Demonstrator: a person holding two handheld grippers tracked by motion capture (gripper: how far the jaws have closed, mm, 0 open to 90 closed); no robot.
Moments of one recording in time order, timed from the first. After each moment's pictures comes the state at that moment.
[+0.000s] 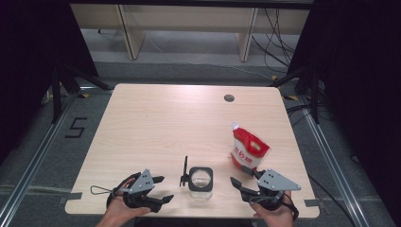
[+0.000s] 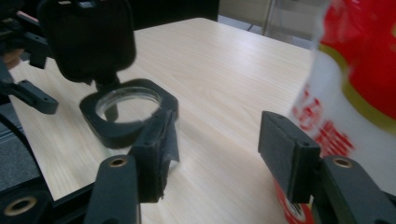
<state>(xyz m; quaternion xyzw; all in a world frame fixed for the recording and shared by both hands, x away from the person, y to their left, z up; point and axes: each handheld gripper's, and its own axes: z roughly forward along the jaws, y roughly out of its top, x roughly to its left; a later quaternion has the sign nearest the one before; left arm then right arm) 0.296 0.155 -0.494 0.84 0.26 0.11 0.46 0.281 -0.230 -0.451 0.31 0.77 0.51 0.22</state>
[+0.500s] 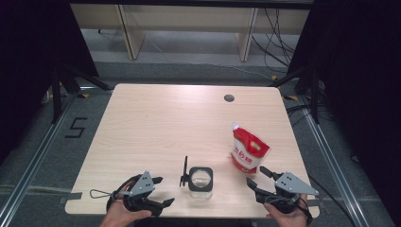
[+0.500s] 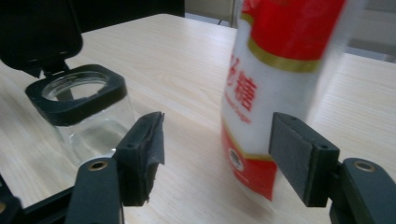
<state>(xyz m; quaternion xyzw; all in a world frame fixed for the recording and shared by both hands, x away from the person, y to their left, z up) 0.290 0.153 -0.492 0.84 0.28 0.11 0.46 0.277 -0.270 -0.461 0.36 0.74 0.50 0.25</state>
